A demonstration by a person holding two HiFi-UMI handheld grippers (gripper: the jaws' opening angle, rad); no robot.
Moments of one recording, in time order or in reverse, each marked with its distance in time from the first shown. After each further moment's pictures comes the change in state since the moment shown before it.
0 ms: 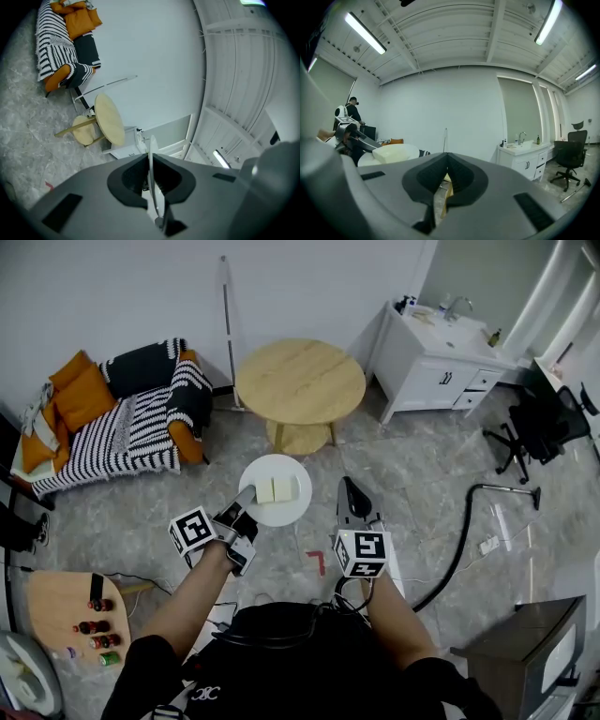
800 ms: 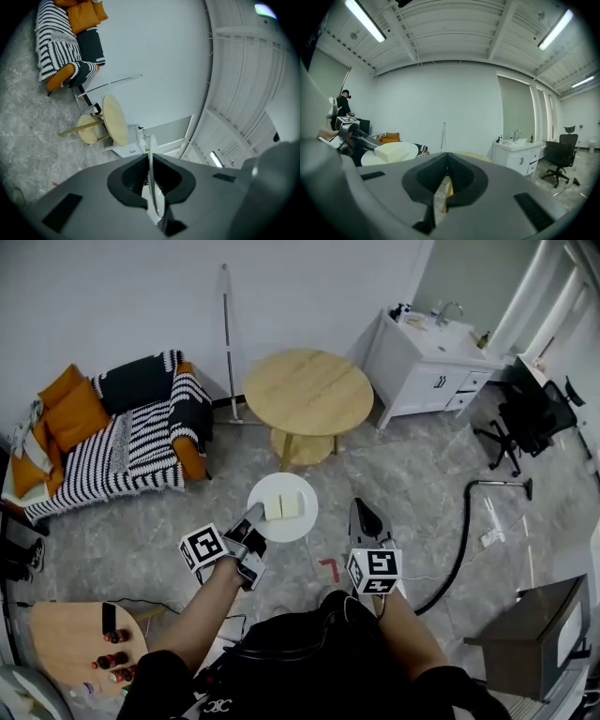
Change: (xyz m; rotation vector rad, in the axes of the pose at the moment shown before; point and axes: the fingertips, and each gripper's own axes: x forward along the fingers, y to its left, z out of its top) left arm -0.031 0.044 0.034 -0.016 0.062 0.035; right arm -0.001 0.041 -0.019 -0.012 0.066 -0.080
